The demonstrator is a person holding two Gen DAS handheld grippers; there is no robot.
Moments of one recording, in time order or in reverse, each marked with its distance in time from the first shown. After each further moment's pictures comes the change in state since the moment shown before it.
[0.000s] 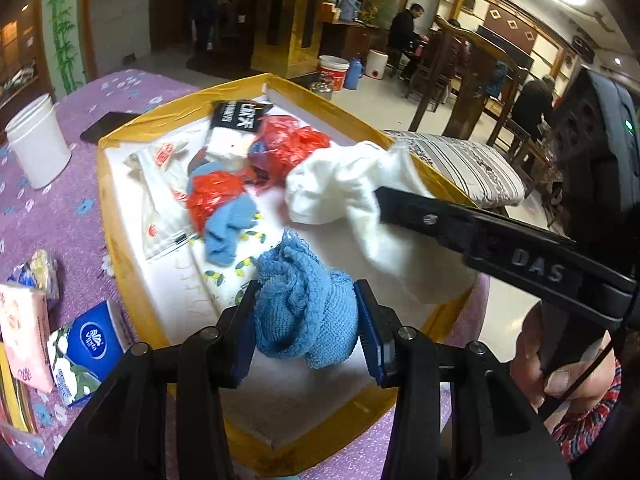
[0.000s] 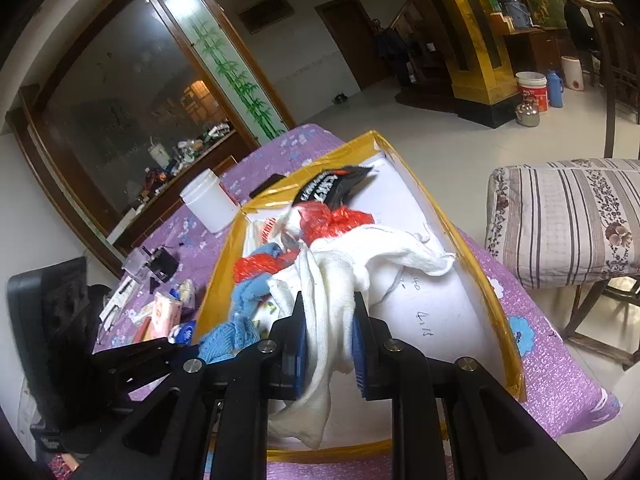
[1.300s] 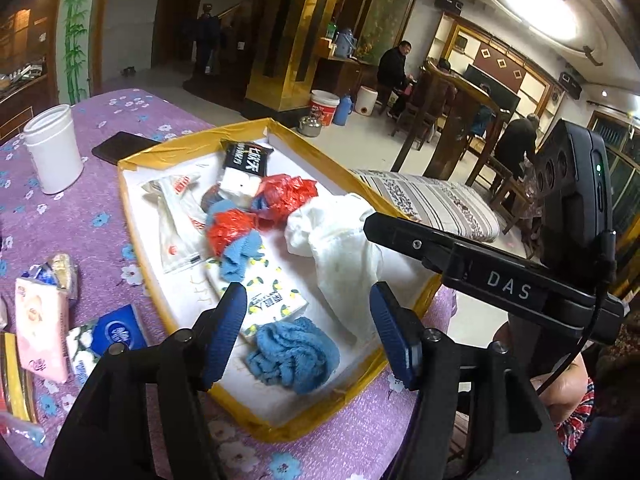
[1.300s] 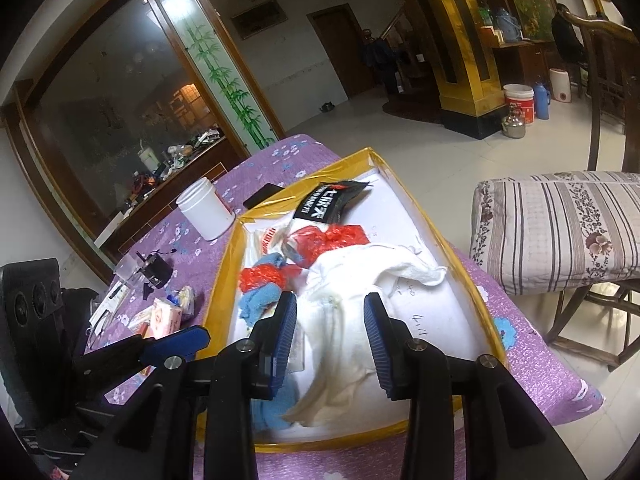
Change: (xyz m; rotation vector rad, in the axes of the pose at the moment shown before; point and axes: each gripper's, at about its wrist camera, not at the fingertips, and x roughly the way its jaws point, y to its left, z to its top) left arm -0.047 0.019 0.001 -0.072 -0.131 -0.075; right arm -0.027 0.024 0.005 -0.020 -0.051 -0.053
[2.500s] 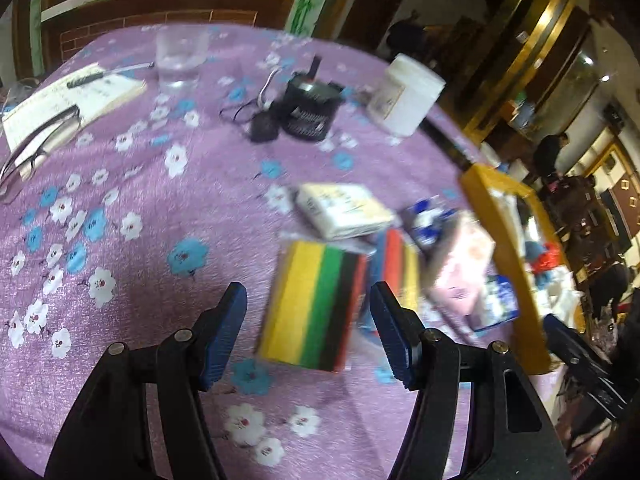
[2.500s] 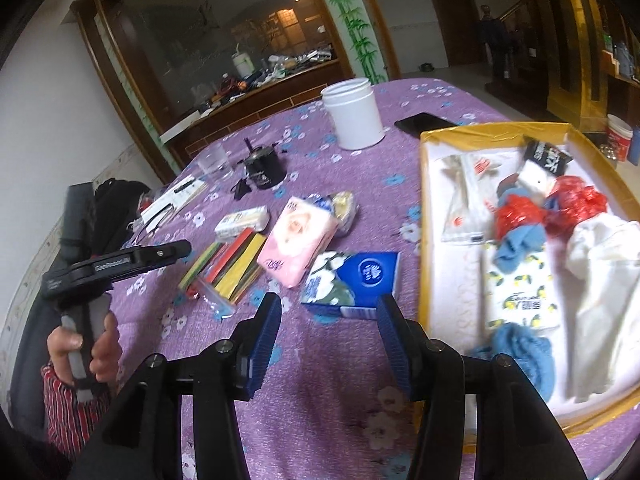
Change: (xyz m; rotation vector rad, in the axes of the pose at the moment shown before) left arm -0.115 0.269 -0.104 -0.542 0.014 0.383; right arm 0.068 0.163 -0.062 -0.303 0.227 0.205
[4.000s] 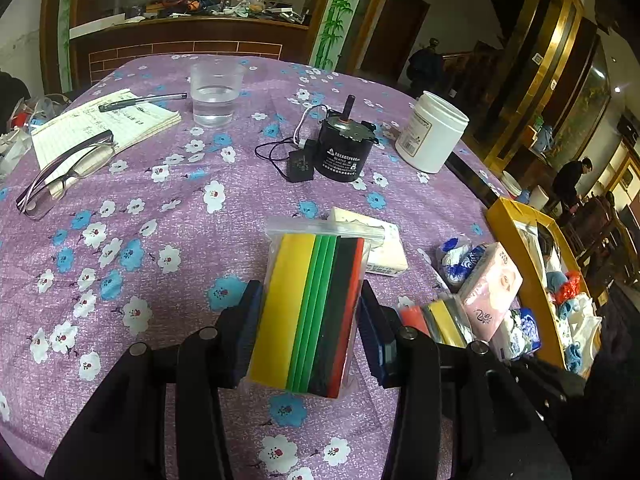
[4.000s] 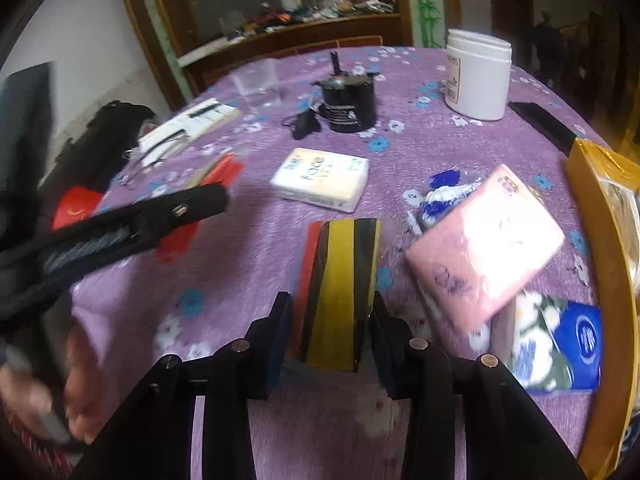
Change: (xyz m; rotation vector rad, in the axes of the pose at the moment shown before) left arm -0.012 0.011 0.008 -0.013 -0.141 0.070; right arm 0.117 0.108 0.006 -0.195 0.150 0.005
